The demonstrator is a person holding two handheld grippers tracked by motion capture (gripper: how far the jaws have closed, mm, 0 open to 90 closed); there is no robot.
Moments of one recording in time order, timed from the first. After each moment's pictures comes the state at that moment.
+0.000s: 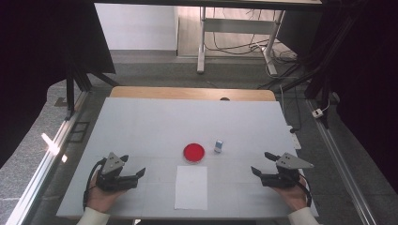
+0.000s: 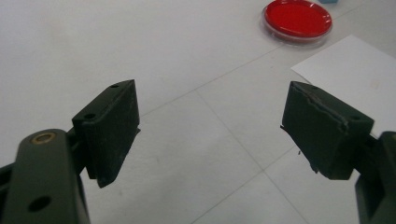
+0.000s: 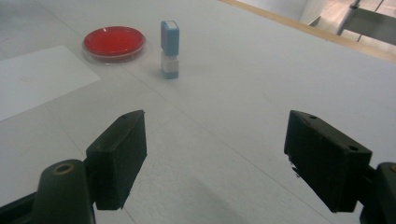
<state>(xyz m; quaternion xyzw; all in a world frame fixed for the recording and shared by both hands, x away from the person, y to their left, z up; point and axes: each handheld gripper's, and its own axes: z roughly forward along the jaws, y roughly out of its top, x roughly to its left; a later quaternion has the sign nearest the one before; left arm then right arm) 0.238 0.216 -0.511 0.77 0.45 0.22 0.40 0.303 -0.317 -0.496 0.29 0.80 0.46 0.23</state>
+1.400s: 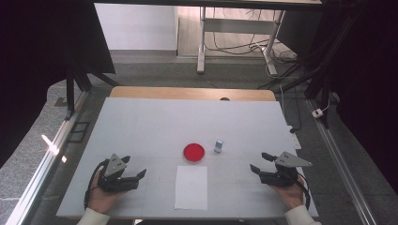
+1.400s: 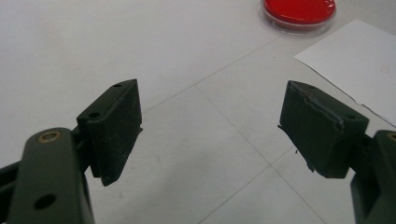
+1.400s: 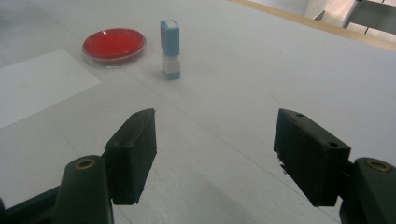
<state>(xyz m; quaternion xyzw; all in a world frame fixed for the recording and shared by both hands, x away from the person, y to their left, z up) 0.239 0.215 -0.519 0.78 0.43 0.22 0.40 0.307 -0.315 -0.500 0.31 0.80 0.47 0.22</state>
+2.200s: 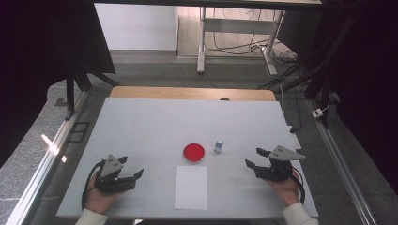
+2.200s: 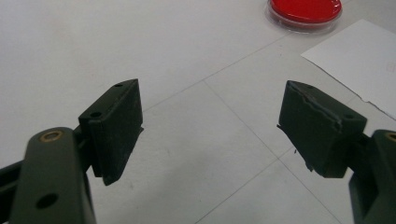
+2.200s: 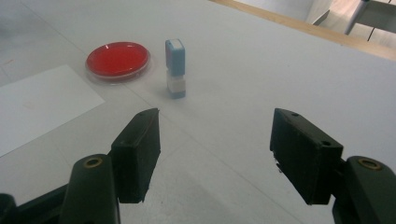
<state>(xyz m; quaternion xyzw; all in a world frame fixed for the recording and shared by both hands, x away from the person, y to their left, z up) 0.236 0.222 -0.520 0.78 0.43 0.23 0.40 0.318 -0.295 -0.487 0.30 0.80 0.47 0.22</state>
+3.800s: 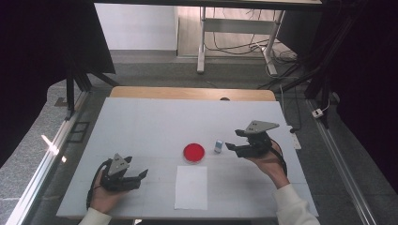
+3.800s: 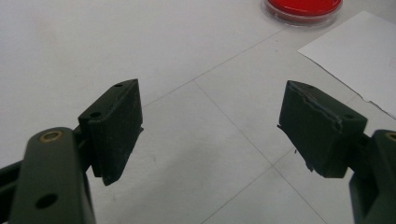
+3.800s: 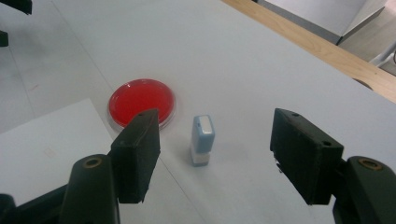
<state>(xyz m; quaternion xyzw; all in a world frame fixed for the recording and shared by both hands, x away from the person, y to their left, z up) 0.243 0.210 -0.524 0.79 0.43 0.22 0.38 0.371 -0.225 -0.439 0.24 0.85 0.43 0.17</state>
